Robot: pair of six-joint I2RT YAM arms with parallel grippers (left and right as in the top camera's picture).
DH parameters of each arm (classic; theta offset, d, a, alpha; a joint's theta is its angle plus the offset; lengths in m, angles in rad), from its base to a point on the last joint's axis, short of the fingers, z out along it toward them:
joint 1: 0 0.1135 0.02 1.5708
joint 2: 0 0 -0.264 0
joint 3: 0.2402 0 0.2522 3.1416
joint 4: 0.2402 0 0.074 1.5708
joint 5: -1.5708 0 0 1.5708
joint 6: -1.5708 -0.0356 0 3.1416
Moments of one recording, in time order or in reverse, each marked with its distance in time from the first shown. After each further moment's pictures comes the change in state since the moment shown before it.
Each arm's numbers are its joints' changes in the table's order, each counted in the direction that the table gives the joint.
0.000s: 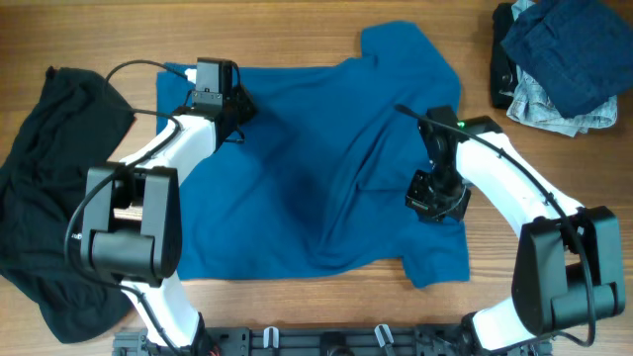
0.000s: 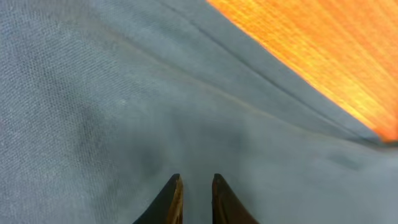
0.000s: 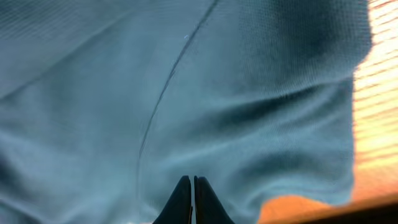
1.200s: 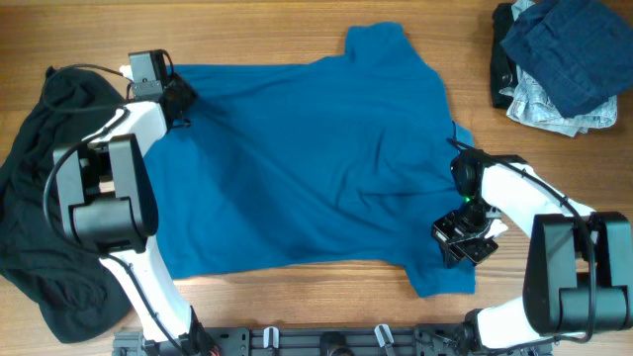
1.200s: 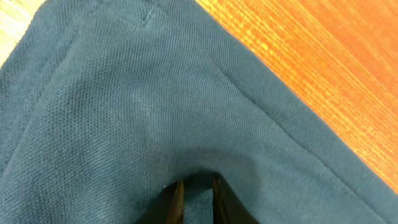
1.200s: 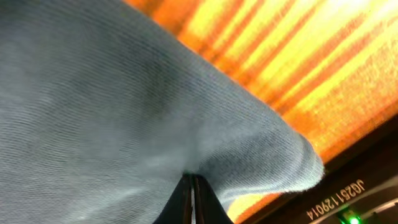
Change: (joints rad) left arm 0.271 -0.185 0.157 -0.028 0.051 -0.098; right arm -0.183 0.030 -0.264 -0.021 -0.036 -0.306
